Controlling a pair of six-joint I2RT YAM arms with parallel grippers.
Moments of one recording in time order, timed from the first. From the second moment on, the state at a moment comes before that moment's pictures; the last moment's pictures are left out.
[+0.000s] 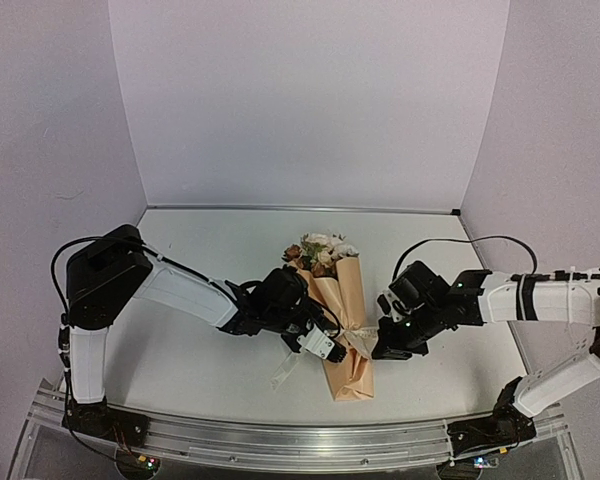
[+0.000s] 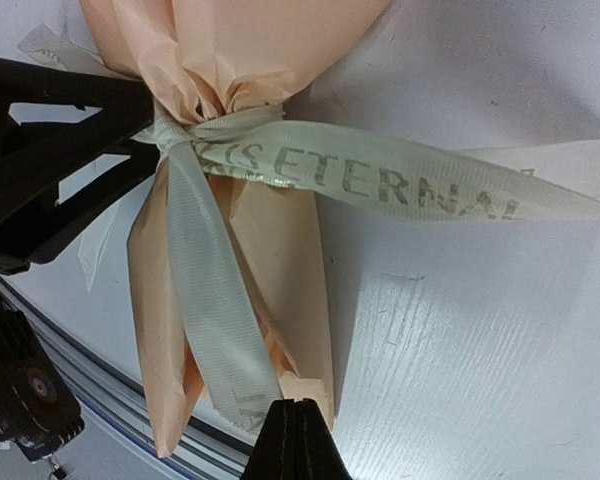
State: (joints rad) left arm -1.05 2.03 1.15 0.22 0.23 1.35; right arm 0.84 1.37 0.78 -0.55 -0.21 0.78
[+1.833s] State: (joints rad) left arm -1.02 1.74 1.20 0.18 0.04 -0.06; right arm 0.91 1.52 0.66 -0.03 -0.27 1.00
